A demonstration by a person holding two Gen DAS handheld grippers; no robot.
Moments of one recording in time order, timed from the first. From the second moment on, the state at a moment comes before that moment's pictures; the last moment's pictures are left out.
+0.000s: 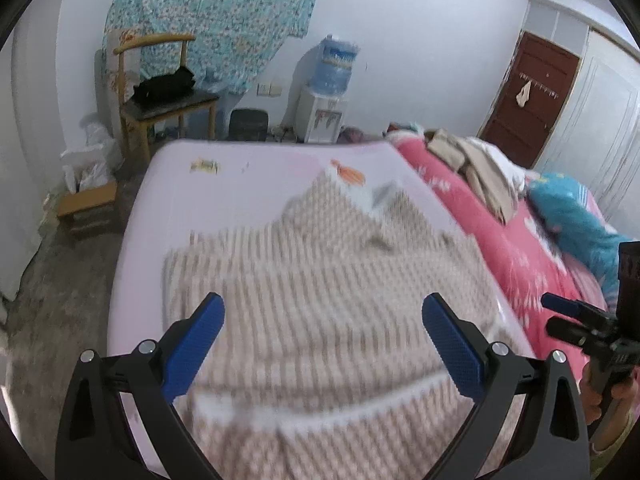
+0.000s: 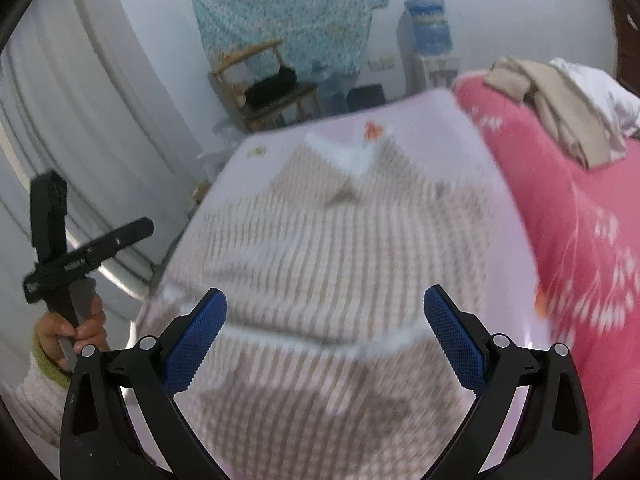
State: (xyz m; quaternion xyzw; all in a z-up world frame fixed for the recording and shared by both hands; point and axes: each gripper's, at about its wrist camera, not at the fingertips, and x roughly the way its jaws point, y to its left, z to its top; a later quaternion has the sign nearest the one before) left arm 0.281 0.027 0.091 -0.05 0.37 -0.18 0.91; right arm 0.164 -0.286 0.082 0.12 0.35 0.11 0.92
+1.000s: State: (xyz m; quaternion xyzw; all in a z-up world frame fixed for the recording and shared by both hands) left arm 0.555 -0.079 -0.005 -0.08 0.49 -0.20 0.84; right arm 0.468 -0.365 0.011 0.24 0.50 0.10 0.83
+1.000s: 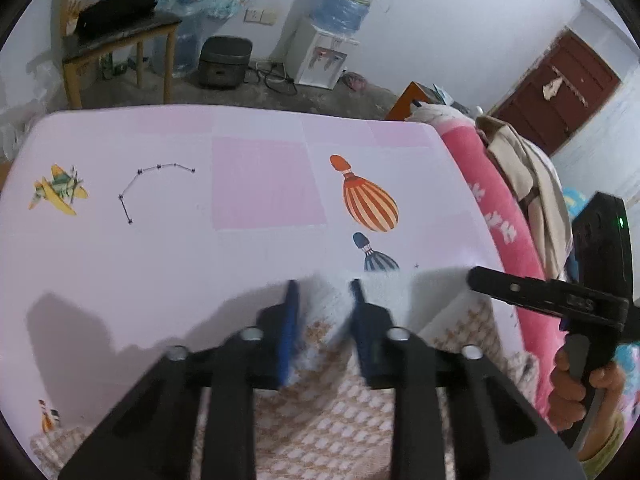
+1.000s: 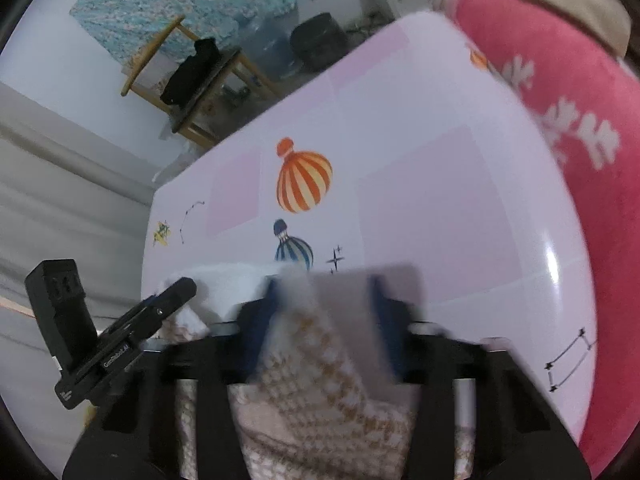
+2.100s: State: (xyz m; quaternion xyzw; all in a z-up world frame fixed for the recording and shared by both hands) left arm 0.332 0.020 0.041 -0.01 0.42 -0.28 0.86; right arm 0.338 -0.264 -0.010 0.10 0.53 0.26 0.80
